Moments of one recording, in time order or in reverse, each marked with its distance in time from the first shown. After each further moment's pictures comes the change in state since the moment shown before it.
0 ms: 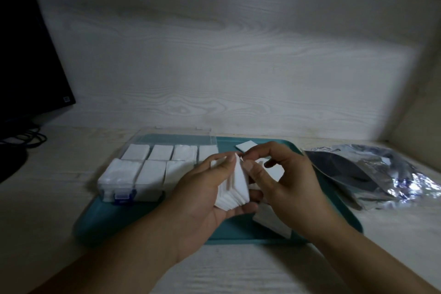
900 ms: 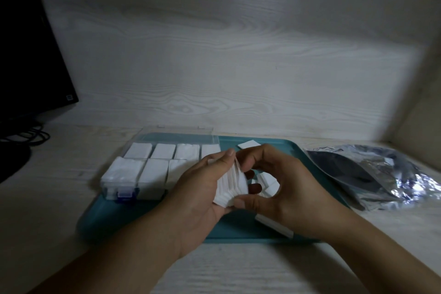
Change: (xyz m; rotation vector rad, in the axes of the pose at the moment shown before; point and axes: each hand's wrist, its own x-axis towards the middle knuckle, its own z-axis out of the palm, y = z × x) left_hand 0.004 0.001 -0.005 -0.032 0.011 0.006; right_hand 0.004 -0.007 -0.009 0.074 -0.357 -0.062
